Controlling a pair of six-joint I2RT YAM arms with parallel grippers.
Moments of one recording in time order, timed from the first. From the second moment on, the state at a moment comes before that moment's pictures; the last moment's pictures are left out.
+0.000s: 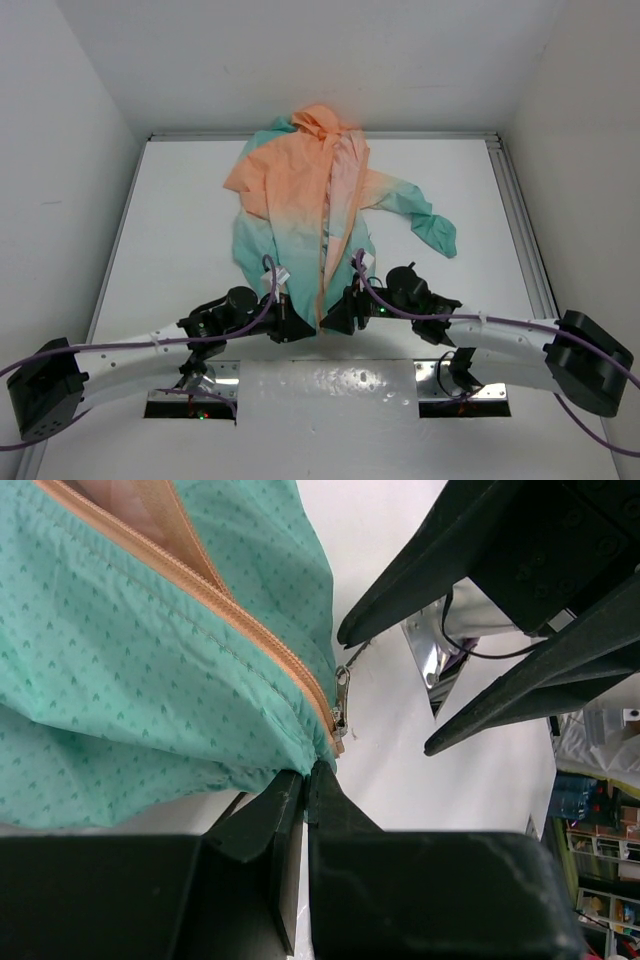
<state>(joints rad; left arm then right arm) -0.96 0.82 0.16 0.23 0.25 -0.86 0.92 1.08 0.27 0.48 -0.41 0.53</state>
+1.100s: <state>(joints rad) -0.96 0.83 0.16 0.24 0.26 -0.86 0.92 1.19 0.30 0.50 -0.42 0.54</state>
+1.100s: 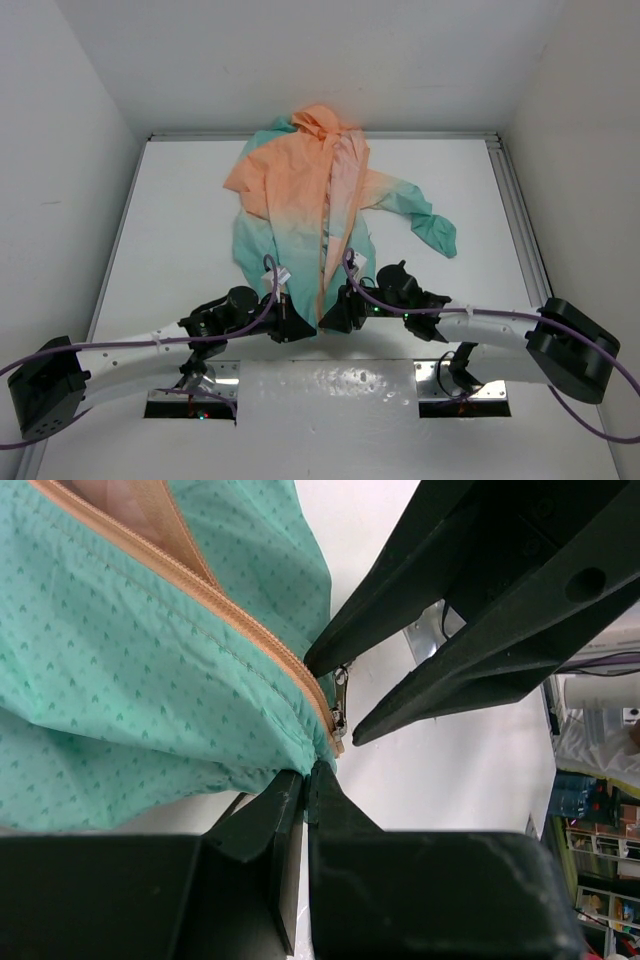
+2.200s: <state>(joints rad) -0.96 0.79 0.16 0.23 0.24 -0.86 0.96 1.19 0.27 0.57 -0.36 0.57</state>
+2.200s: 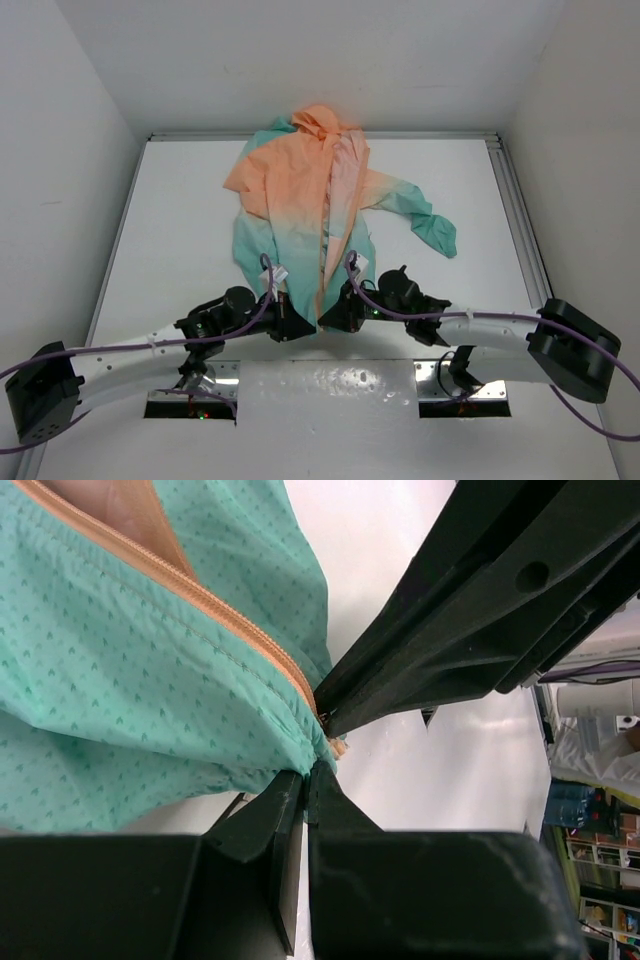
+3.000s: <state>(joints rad) -0.95 0.76 0.19 0.20 0.21 -0.86 1.02 1.20 0.44 0.31 -0.09 0.53</state>
